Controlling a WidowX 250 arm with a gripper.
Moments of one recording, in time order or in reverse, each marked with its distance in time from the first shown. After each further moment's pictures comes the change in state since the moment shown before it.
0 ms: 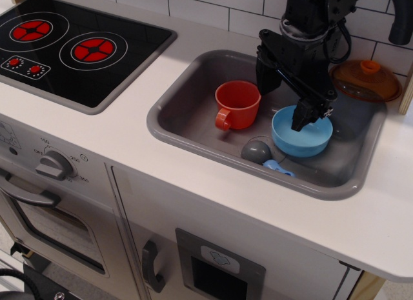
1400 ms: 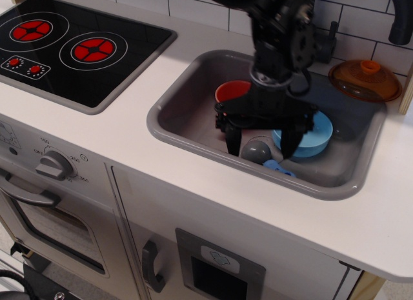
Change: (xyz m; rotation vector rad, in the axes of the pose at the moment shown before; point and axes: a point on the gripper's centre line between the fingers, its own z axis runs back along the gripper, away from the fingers) arm -0.036 -0.003 -0.049 -0.017 0.174 0.968
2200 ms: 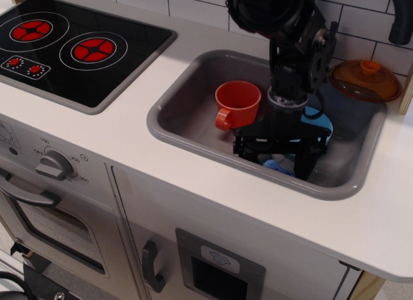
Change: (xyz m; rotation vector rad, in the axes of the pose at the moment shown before) arm -0.008 -0.017 -0.033 0.008 0.145 0.057
